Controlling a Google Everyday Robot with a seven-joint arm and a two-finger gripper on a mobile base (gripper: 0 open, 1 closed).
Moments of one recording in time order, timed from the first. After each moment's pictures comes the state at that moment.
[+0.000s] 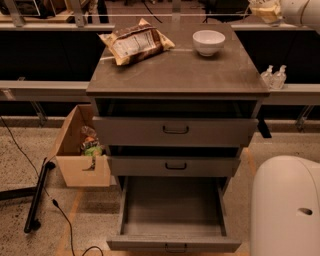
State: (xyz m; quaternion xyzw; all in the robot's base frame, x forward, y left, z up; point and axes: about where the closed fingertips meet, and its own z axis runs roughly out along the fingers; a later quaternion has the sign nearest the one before) arm 0.841 -0.325 1.067 -0.43 0.55 -0.13 0.70
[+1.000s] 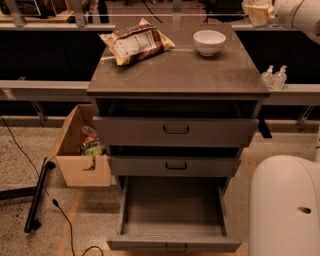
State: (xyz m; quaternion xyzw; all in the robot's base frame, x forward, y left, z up) arm 0.850 -0.307 1.064 -0.36 0.58 -0.03 0.73
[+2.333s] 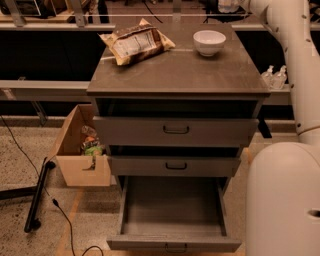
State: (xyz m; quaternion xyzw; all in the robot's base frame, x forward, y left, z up) arm 0.911 -0.242 1.109 -0.12 0.61 0.09 0.78
